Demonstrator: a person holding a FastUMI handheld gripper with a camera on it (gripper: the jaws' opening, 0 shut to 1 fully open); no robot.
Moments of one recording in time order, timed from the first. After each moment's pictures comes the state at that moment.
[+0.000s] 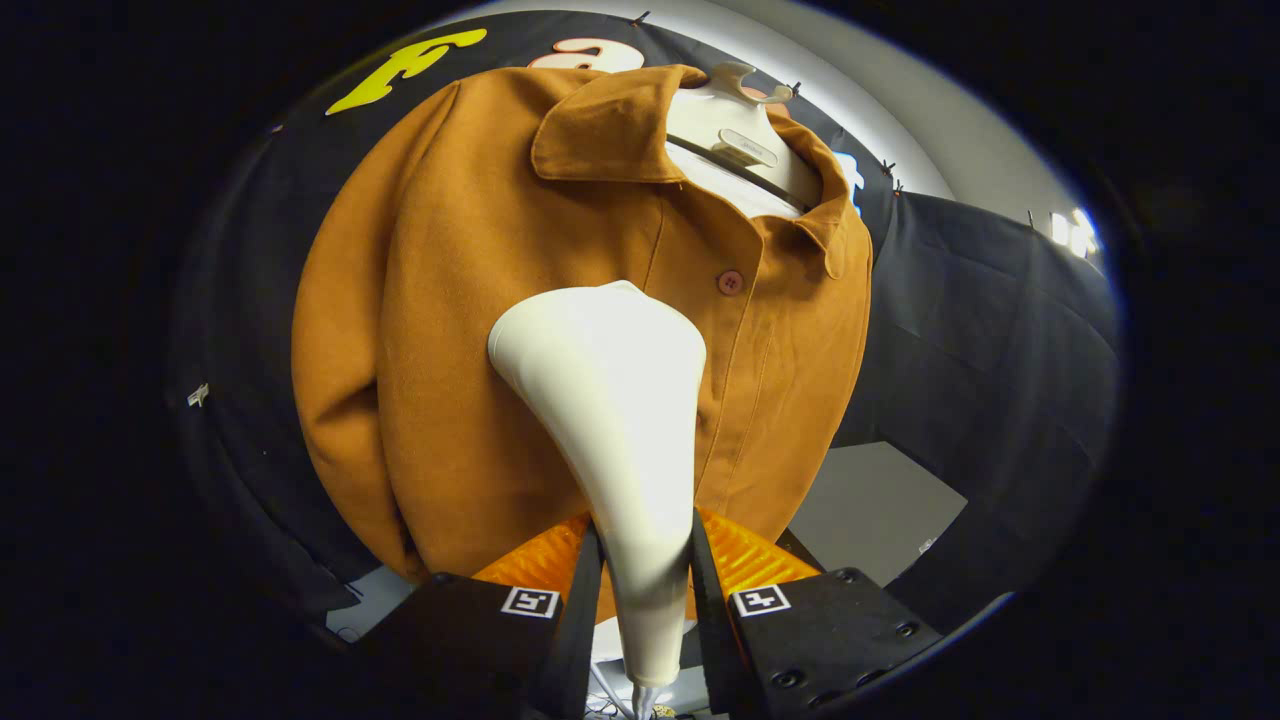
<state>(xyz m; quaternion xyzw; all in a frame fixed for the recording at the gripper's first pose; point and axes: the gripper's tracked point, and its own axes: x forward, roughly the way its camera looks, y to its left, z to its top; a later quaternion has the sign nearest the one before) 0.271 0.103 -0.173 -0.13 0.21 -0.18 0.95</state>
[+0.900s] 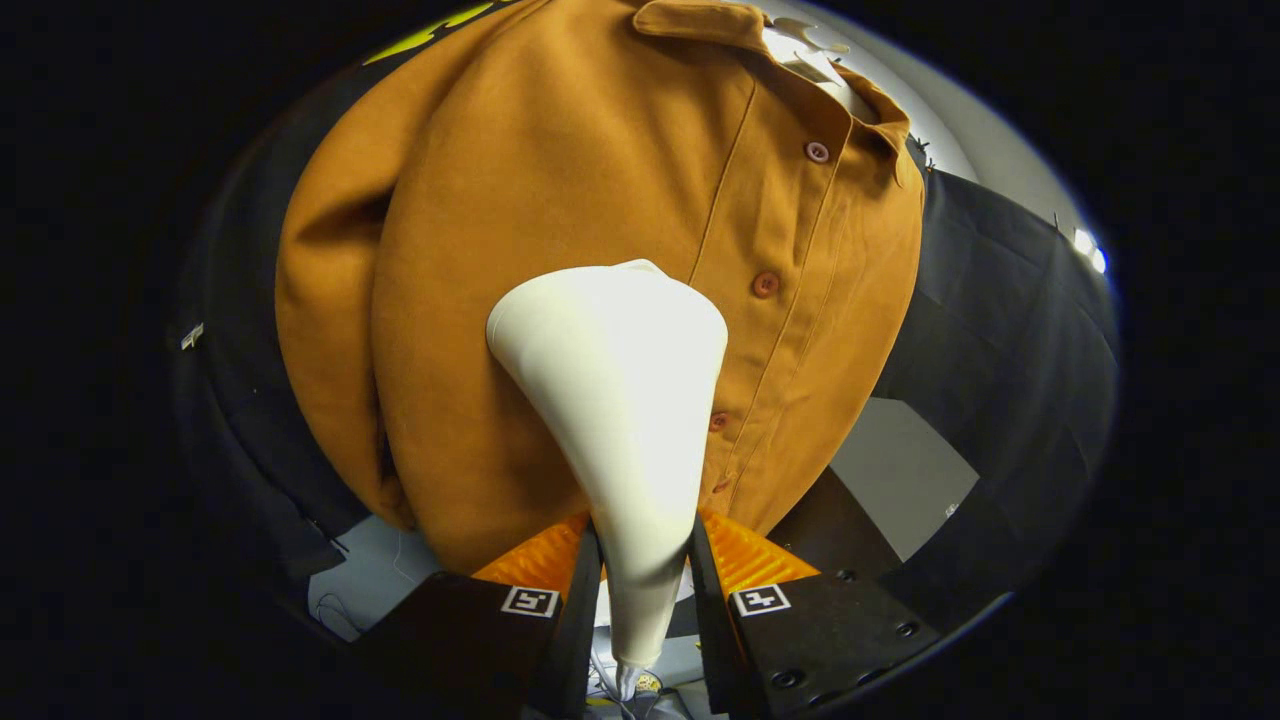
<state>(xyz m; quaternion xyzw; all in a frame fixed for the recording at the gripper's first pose) 0.255 0.105 -0.268 -0.15 0.30 -0.17 0.93</state>
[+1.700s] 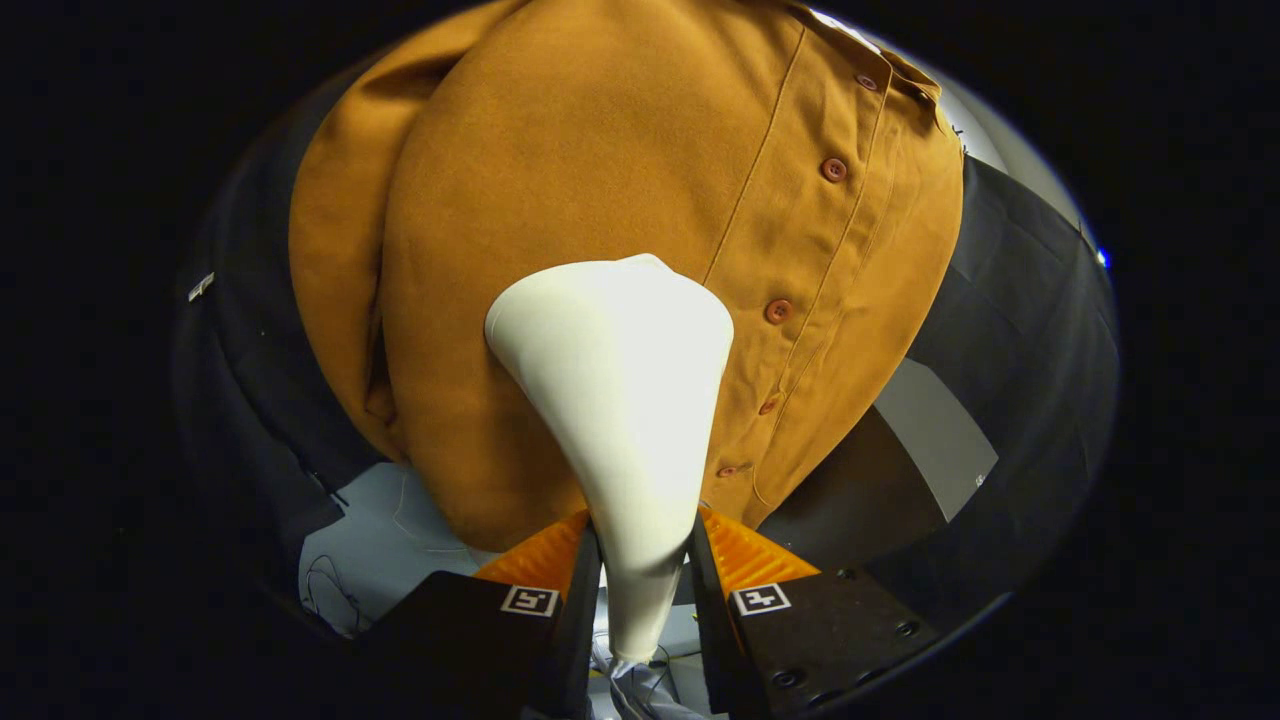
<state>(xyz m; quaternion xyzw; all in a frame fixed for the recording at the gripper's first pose) 0.228 0.100 -0.330 -0.16 0.37 -0.15 0.90</state>
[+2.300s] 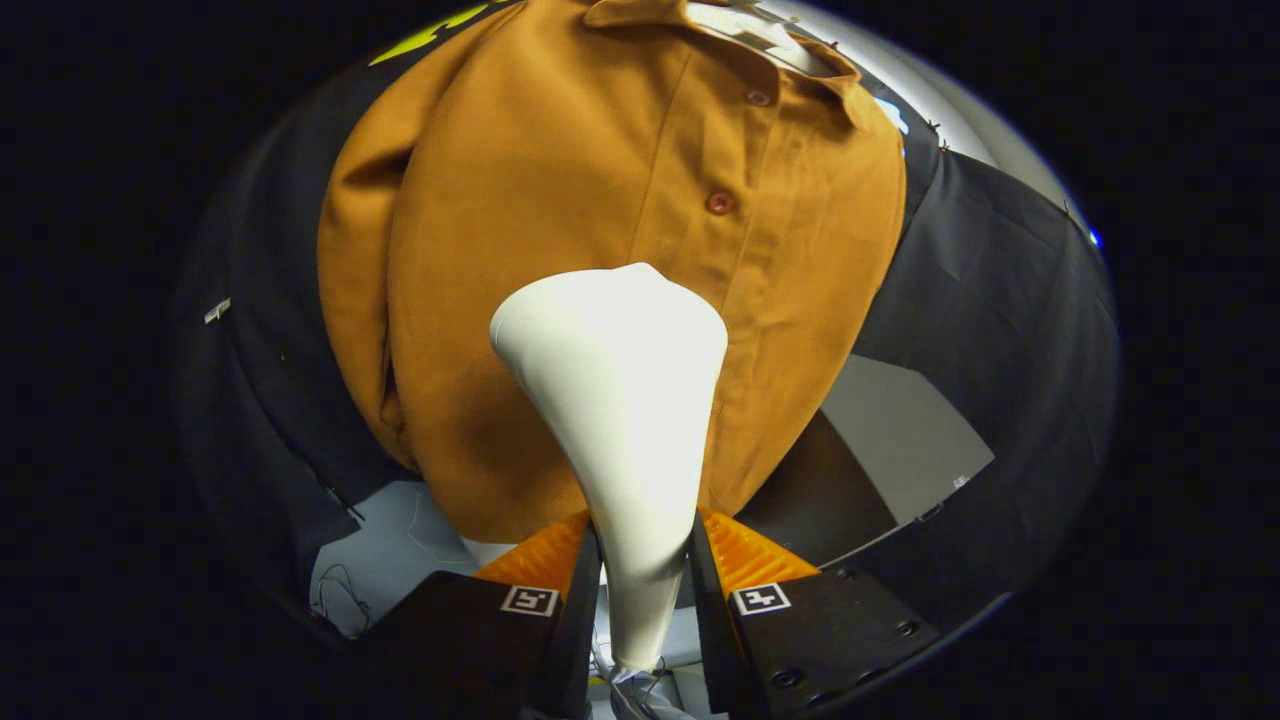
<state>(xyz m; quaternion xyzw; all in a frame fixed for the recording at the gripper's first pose) 0.199 0.068 -0.253 -0.13 0.31 -0.14 0.93</state>
